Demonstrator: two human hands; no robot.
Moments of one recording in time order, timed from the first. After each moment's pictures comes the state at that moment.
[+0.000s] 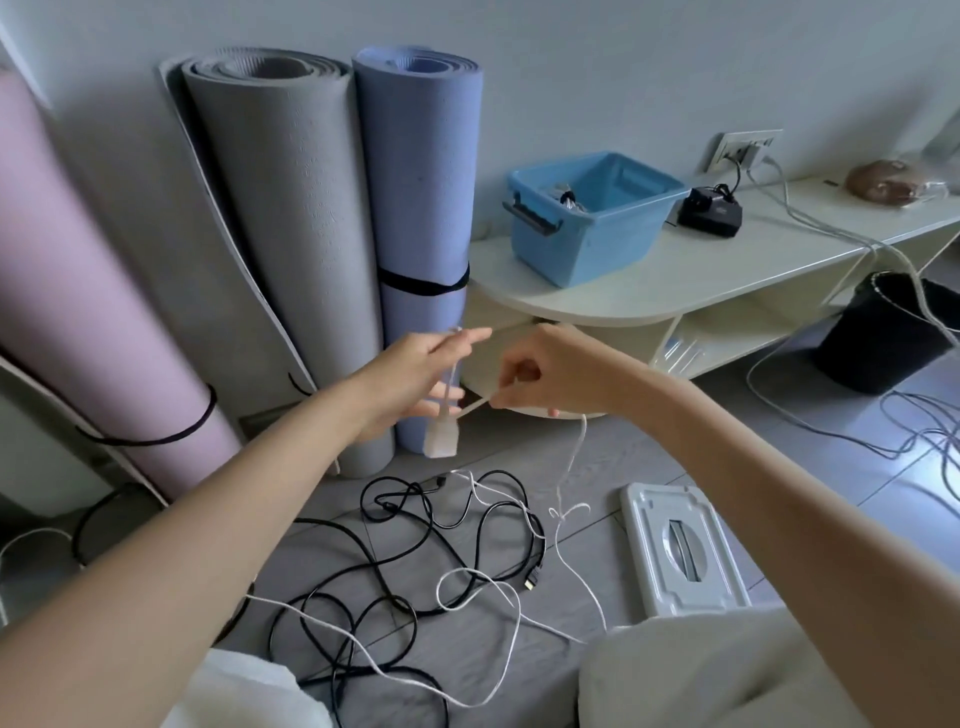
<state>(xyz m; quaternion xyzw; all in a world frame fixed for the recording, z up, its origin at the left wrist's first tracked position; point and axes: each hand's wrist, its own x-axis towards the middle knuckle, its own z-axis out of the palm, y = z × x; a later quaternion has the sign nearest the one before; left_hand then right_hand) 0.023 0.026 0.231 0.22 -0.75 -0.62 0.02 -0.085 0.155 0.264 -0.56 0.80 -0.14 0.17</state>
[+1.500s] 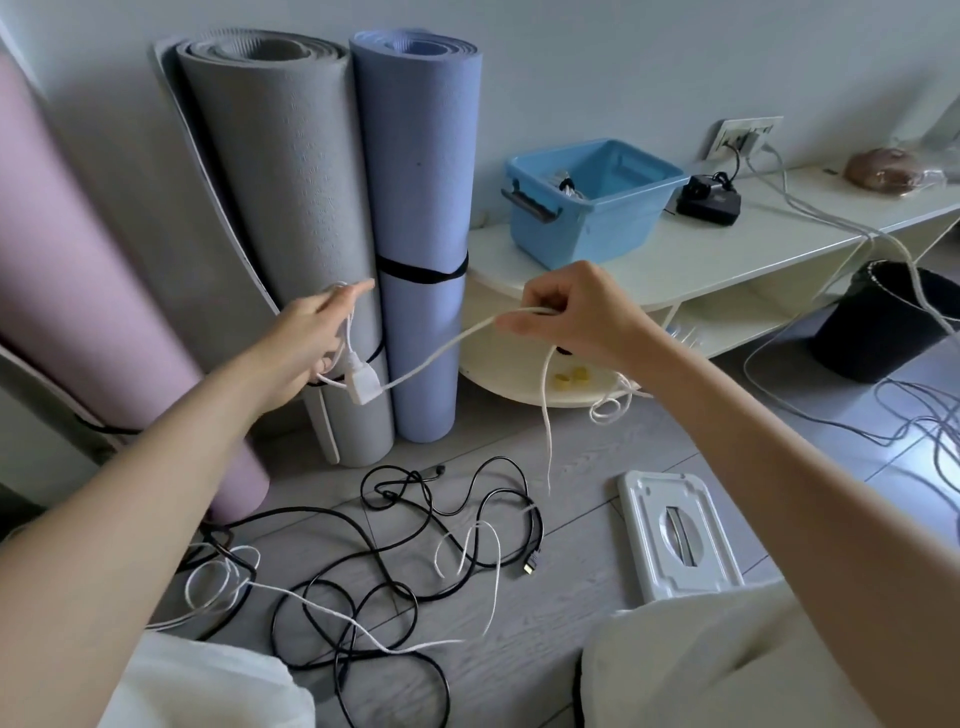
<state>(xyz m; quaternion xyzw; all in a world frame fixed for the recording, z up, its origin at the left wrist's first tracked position) 0.052 -0.047 0.212 0.32 -0.71 -0.60 0.18 -0.102 0.154 0.271 -0.49 0.79 -0.34 0.10</state>
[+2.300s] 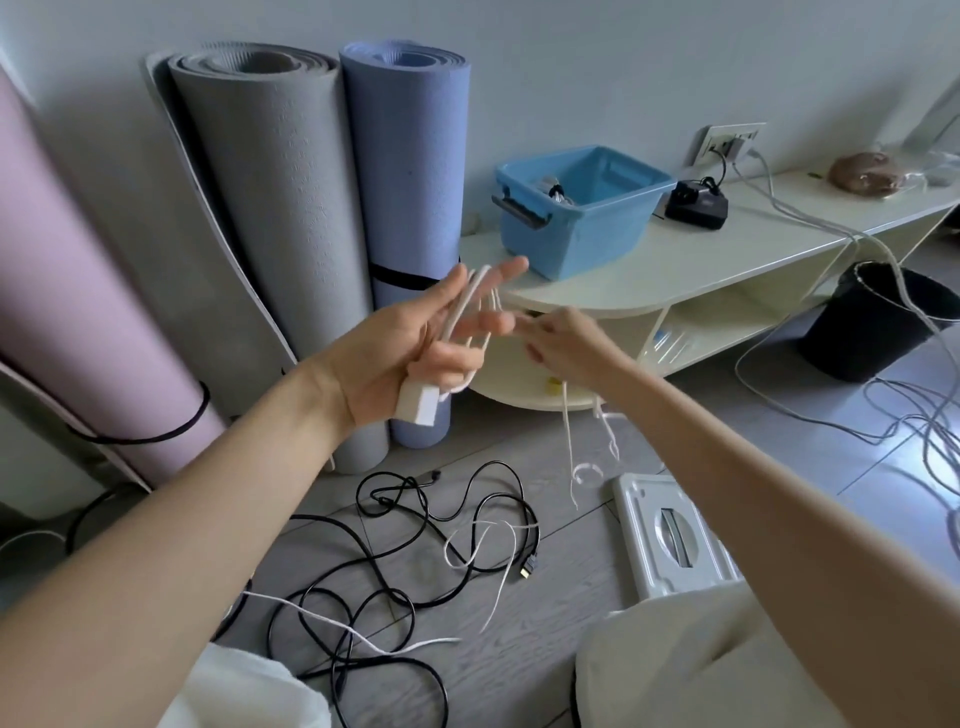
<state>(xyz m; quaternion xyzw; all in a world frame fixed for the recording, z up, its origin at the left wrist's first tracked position) 0.032 0.038 0.264 0.00 -0.45 -0.89 -0.07 -0.111 0.150 0.238 -0.36 0.86 -0.32 0.17</state>
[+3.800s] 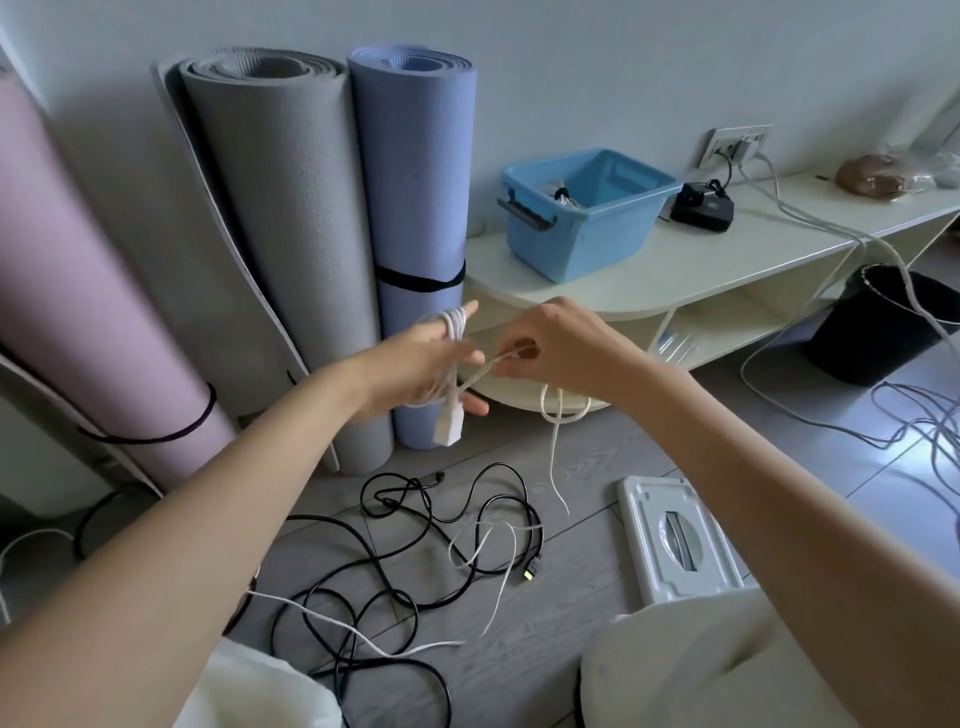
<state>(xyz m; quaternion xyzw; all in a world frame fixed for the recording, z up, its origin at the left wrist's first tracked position) 0.029 0.032 0.248 0.16 -0.74 -0.66 -0.03 -0.098 0.152 0.256 -0.59 0.79 -0.16 0.02</state>
